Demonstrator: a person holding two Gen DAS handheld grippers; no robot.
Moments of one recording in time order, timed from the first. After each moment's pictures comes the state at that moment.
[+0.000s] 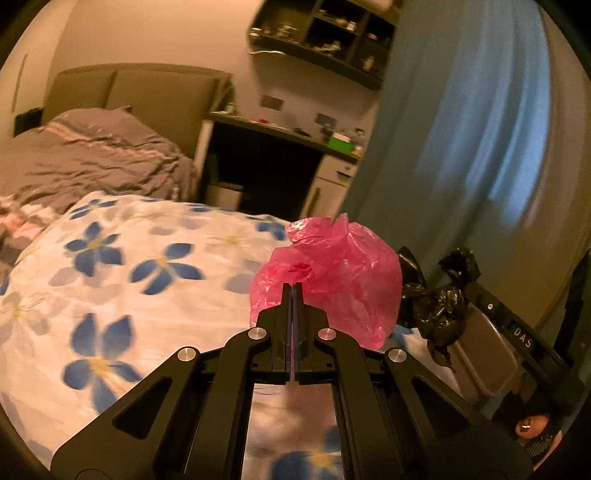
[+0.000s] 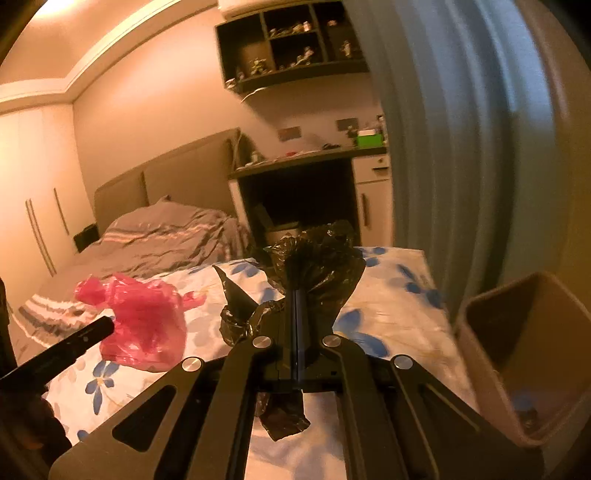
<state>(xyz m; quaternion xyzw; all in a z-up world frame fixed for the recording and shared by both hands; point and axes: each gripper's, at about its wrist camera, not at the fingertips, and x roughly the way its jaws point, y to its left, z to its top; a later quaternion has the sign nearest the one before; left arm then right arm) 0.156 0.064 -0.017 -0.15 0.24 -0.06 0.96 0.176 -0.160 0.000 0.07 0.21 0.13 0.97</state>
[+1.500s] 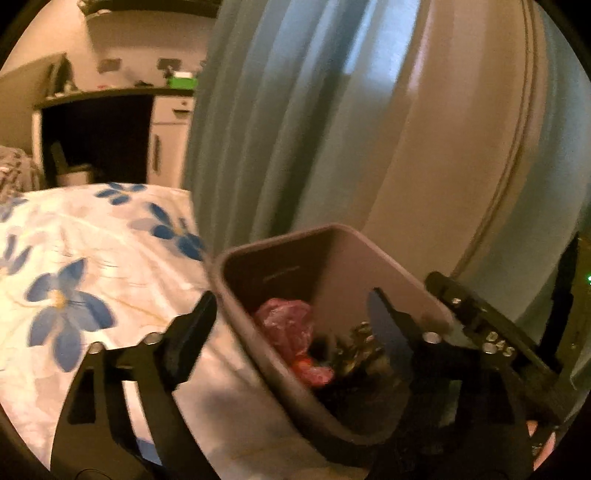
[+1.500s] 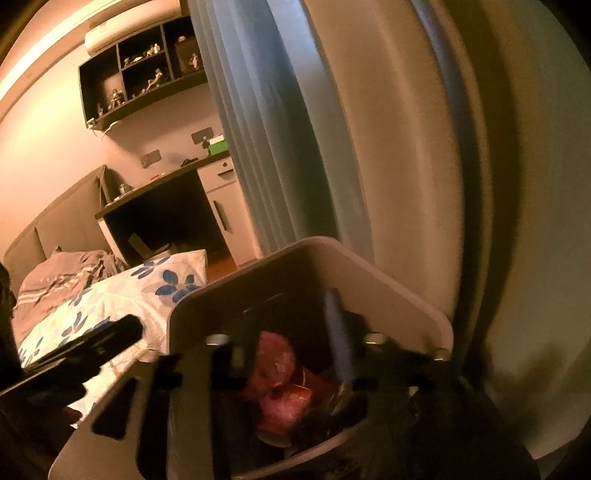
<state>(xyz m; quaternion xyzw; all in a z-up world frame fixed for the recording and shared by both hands) 0.232 -0.242 -0.066 -0.05 0.30 -0.28 0.91 0.165 -0.422 -0.061 0.14 0.22 -0.08 0.96</state>
